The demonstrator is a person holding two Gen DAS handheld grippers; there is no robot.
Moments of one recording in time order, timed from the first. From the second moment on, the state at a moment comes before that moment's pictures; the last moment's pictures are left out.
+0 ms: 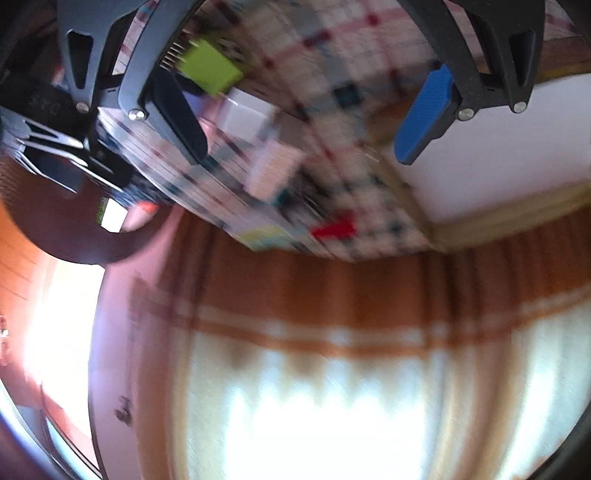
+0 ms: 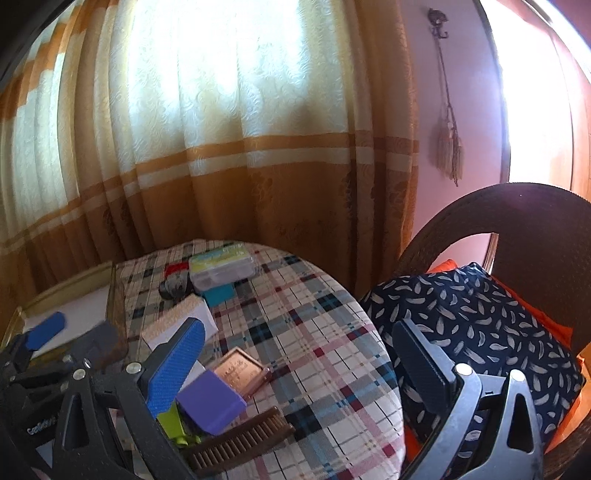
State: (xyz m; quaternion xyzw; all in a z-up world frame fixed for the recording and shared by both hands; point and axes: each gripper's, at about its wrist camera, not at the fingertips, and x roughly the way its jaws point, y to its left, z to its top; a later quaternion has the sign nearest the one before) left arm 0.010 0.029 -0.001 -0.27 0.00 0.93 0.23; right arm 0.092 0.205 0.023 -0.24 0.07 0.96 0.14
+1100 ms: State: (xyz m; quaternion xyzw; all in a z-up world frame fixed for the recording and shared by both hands) left arm 0.010 0.074 -0.027 -0.39 0.02 0.81 0.43; right arm 0.112 0.231 0.003 -0.32 0.07 0.94 0.12
